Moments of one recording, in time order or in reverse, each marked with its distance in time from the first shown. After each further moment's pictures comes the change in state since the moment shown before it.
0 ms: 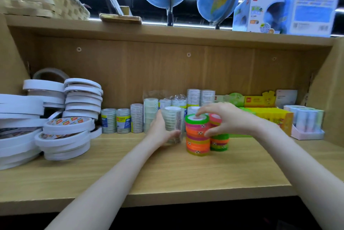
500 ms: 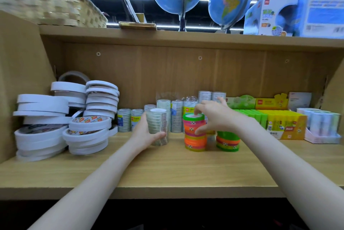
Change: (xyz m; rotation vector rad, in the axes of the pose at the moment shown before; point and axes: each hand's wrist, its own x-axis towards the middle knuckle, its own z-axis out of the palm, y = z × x) left_hand -0.036 -0.027 -0.061 0.007 0.107 -0.024; right_hand 0.033 -0.039 0.011 -0.257 -0.039 0.014
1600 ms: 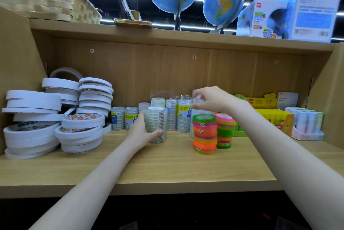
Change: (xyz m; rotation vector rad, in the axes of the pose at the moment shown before) left_hand -0.004 0.000 0.006 -0.004 -0.022 0.025; right_hand 0.009 0.008 -0.030 0.194 0.011 0.205
